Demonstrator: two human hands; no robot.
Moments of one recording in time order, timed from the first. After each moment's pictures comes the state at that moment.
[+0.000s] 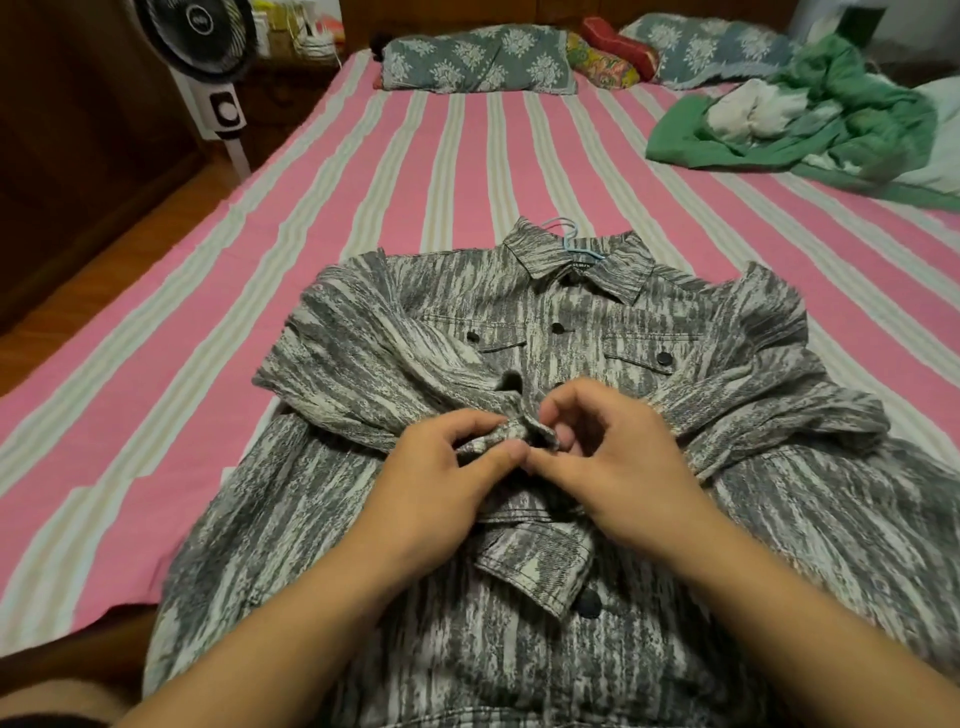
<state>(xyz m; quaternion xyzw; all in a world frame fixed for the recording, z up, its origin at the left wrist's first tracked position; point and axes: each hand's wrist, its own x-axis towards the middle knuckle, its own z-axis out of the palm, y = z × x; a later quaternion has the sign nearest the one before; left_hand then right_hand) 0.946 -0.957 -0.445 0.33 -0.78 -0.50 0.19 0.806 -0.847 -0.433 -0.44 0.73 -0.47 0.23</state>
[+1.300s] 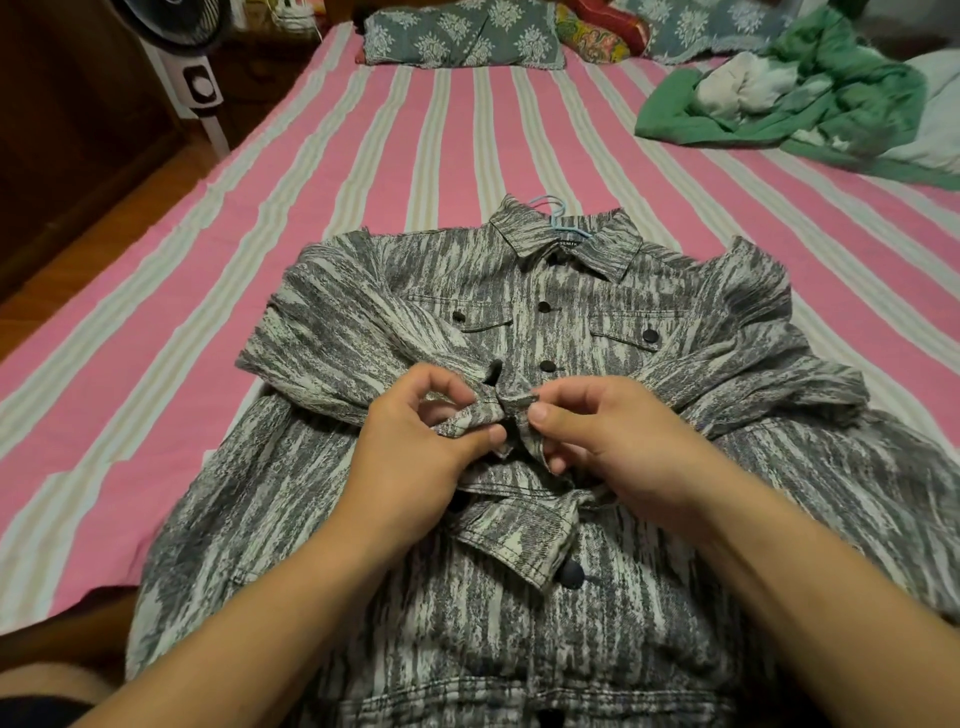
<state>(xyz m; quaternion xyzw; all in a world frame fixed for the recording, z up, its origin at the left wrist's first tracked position) 0.942 -0.949 -0.445 0.36 -0.66 -0.60 0.27 0.791 -0.839 -0.425 -0.31 0.67 -0.48 0.46</state>
